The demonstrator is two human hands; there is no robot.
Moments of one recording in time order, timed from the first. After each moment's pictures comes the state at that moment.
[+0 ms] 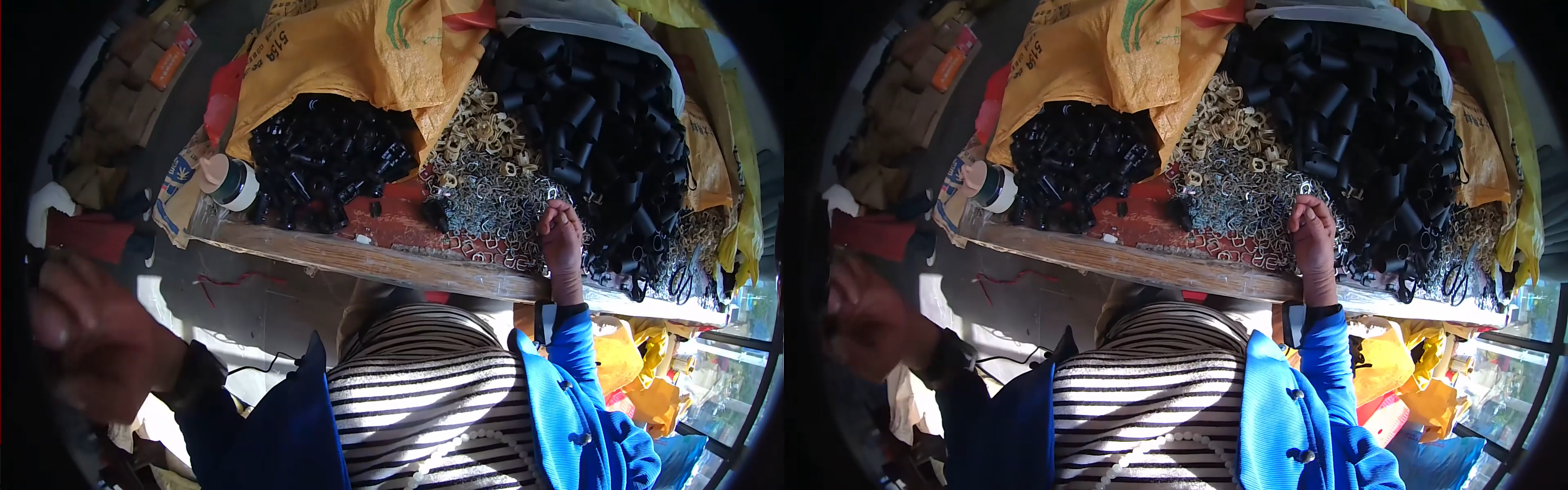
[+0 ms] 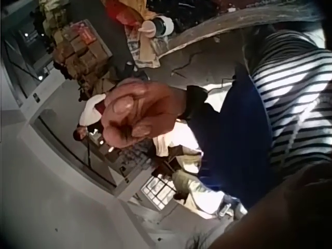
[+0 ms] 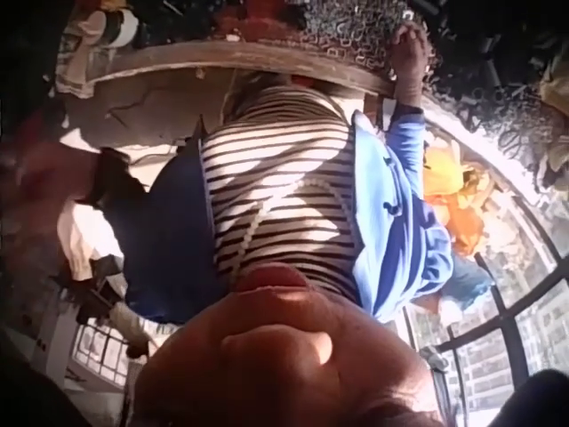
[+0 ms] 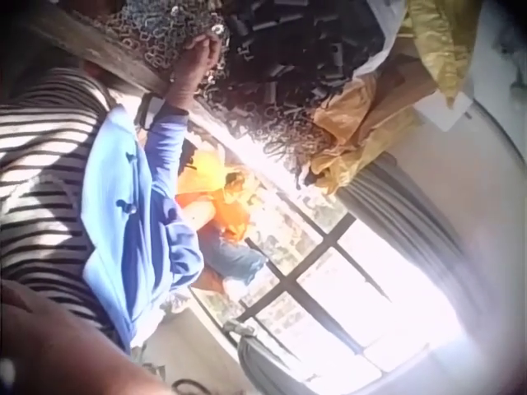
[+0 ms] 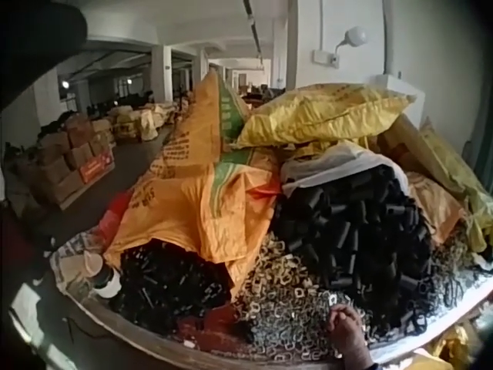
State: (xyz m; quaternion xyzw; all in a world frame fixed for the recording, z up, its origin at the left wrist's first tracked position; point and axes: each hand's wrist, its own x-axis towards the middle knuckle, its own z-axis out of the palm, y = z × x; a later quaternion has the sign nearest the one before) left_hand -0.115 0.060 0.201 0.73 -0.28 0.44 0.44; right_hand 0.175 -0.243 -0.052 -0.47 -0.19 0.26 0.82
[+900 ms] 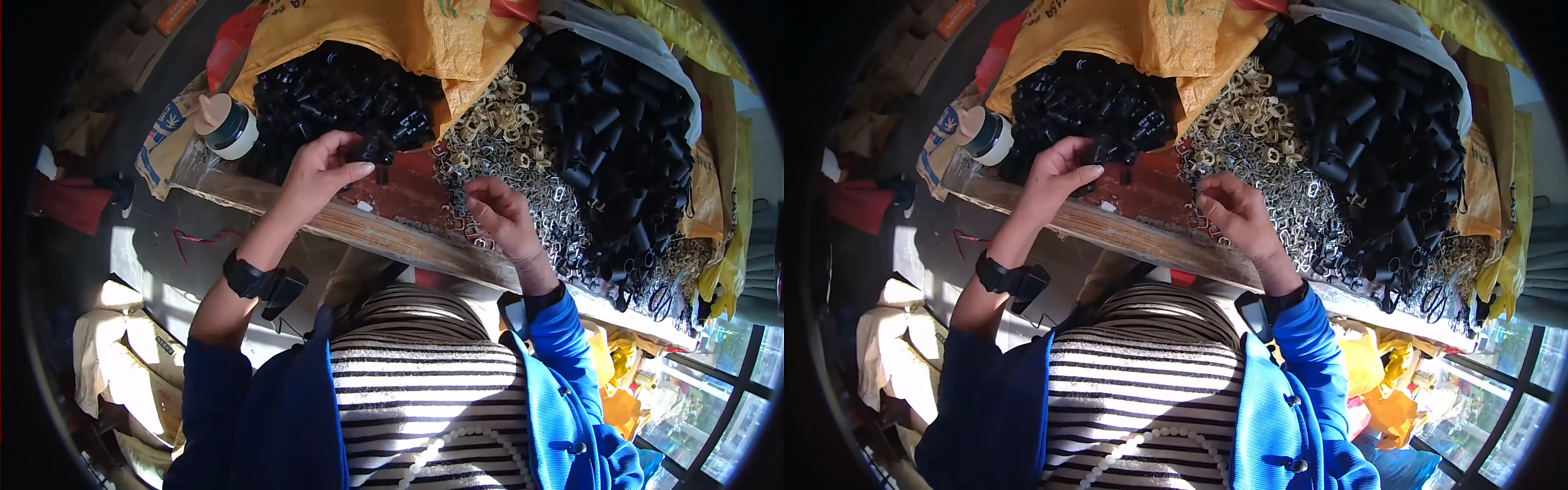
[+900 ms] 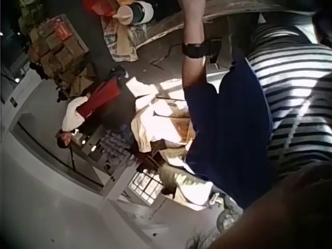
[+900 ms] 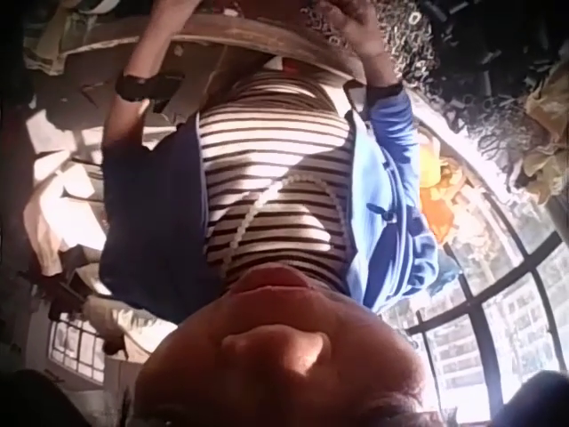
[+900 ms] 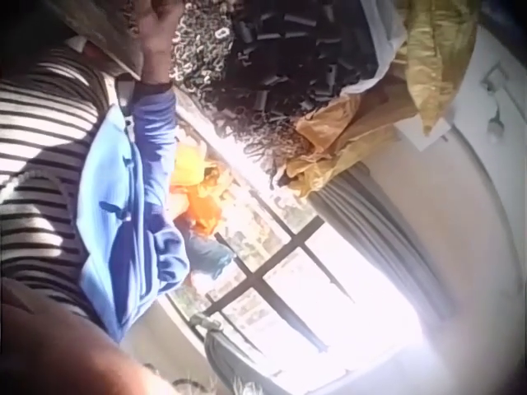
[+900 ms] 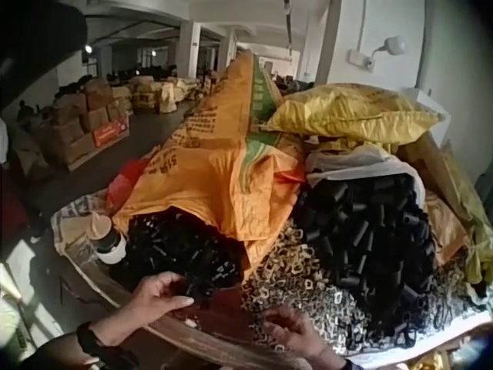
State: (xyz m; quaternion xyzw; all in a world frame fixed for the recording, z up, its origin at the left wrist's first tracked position) left_hand -0.042 0.066 -0.007 0.69 0.18 0.17 0.68; right_hand 0.115 -0.152 -0.005 -0.66 -0.34 0.38 0.56
